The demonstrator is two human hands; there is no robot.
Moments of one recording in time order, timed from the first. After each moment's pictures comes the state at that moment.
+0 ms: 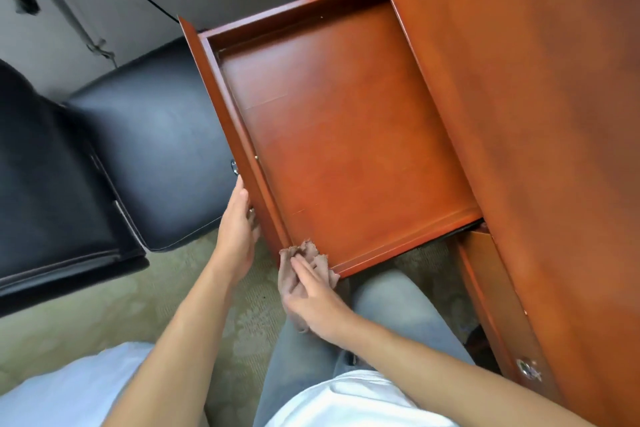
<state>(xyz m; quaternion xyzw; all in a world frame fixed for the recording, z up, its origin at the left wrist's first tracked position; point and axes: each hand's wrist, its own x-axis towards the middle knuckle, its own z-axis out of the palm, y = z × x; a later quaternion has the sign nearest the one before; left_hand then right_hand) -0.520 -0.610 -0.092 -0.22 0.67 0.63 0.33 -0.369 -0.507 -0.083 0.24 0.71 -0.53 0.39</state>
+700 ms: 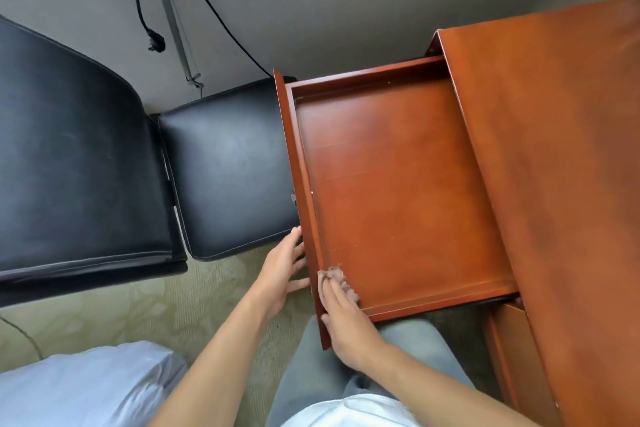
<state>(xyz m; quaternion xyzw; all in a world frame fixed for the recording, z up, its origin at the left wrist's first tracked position) -0.508 -0.625 -0.062 -0.29 0.61 0.60 0.43 -0.381 -0.490 -0.110 -0.01 0.87 -0.37 0.33</state>
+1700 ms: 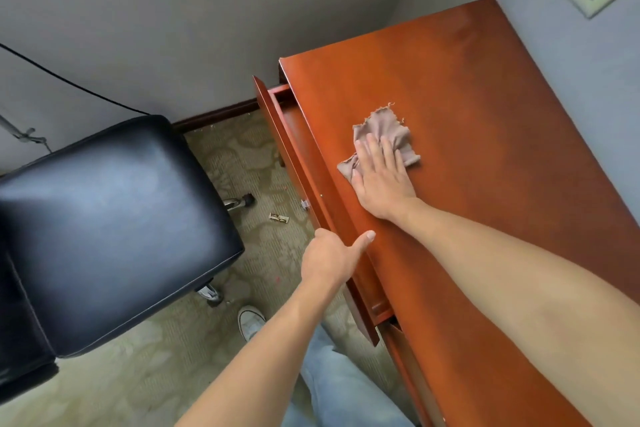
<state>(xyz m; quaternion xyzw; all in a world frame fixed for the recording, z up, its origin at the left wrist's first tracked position) -0.530 -0.297 -0.065 0.03 0.87 0.25 0.43 -0.568 -0.122 -0.079 0.15 0.97 -0.03 0.18</state>
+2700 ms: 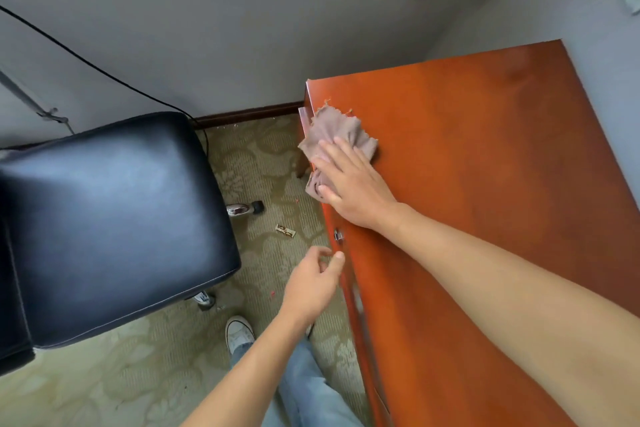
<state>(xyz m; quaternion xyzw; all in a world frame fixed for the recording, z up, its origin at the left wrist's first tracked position) -0.569 -0.296 -0.099 -0.09 0.79 0.46 0.39 -0.674 -0.132 -0.086 -0.10 0.98 -0.15 0.11</state>
